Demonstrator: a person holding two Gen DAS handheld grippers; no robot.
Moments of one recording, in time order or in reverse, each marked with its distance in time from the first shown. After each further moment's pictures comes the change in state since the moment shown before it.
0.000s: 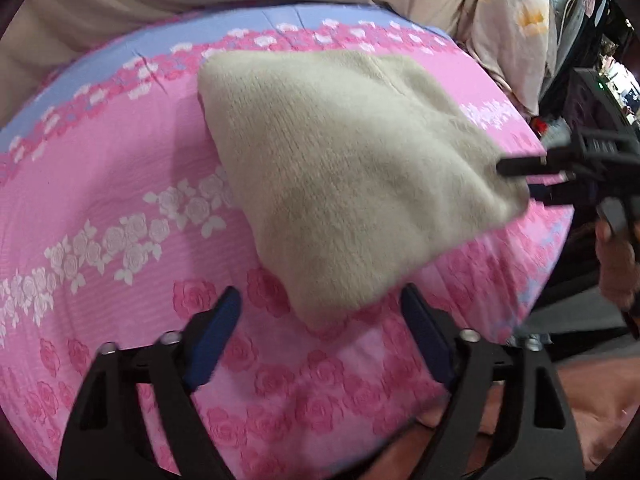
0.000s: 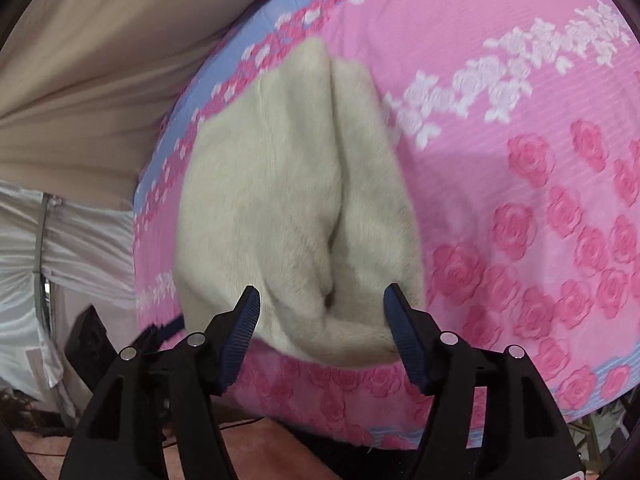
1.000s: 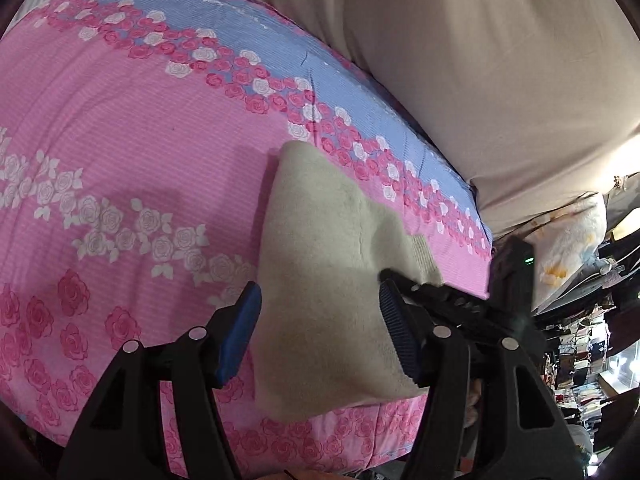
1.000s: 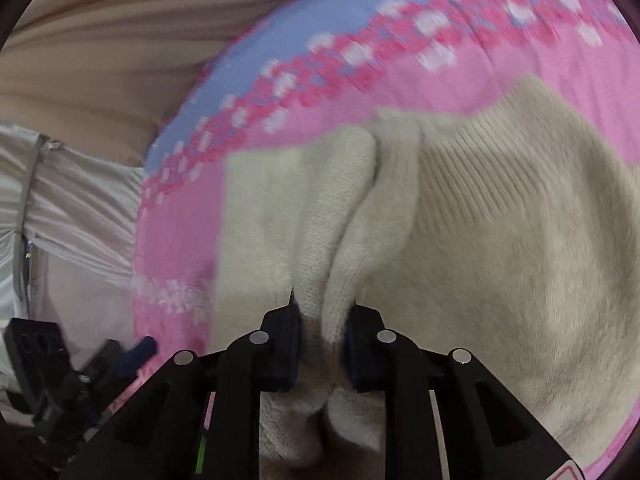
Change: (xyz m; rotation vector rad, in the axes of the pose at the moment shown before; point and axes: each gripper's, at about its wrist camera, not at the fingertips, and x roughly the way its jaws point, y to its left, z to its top) left arm -0.078 0.158 0.024 -0.740 -0.203 -0.142; right arm 0.092 0.193 0.083 -0.231 0.017 0.058
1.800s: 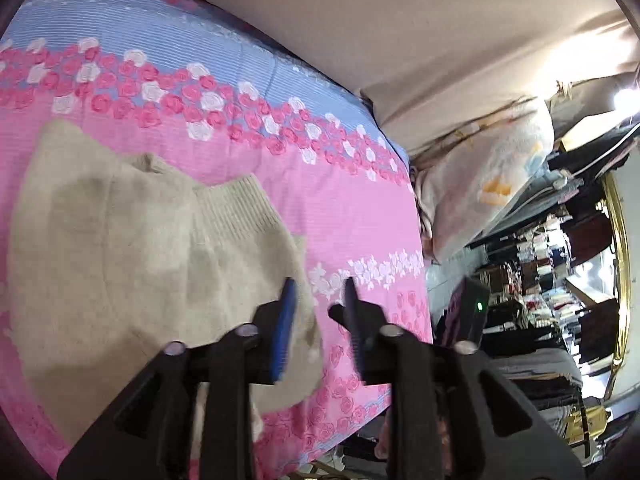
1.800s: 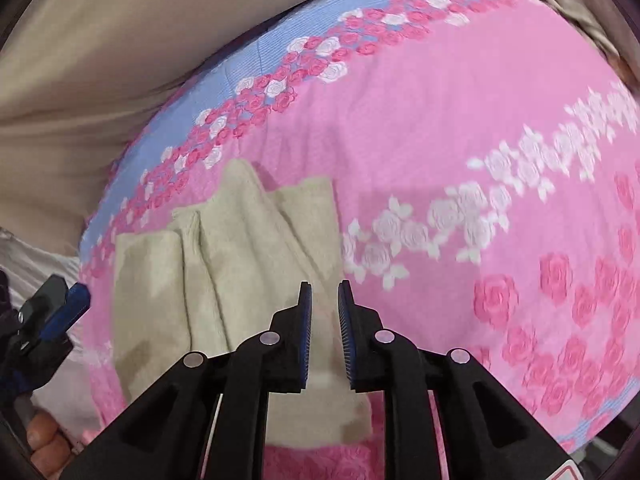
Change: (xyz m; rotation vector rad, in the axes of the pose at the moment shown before) left arm 0.097 -0.176 -0.009 0.221 0.202 -0.268; right arm -0.120 -0.160 -0.060 0.282 -0.197 -0.235
